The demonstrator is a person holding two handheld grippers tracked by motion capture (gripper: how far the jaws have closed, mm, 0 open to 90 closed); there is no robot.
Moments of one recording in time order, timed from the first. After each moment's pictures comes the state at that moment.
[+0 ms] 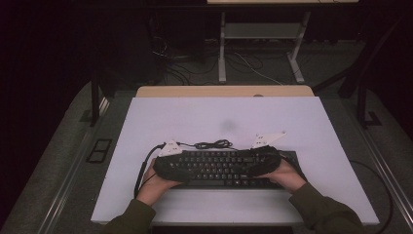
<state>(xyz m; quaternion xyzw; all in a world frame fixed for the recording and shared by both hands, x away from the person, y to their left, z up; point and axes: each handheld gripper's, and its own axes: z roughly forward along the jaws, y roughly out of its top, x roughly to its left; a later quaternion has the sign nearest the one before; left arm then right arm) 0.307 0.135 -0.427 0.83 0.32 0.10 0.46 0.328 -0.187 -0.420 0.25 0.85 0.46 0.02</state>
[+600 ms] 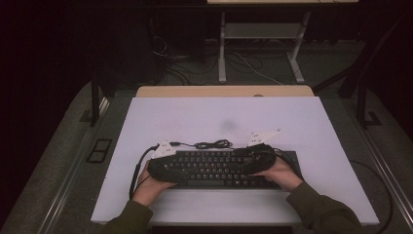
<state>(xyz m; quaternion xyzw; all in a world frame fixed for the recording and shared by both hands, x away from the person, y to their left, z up) 0.301 0.150 -0.426 0.82 0.33 0.11 0.46 0.334 -0.175 -0.420 0.25 0.85 0.46 0.02</state>
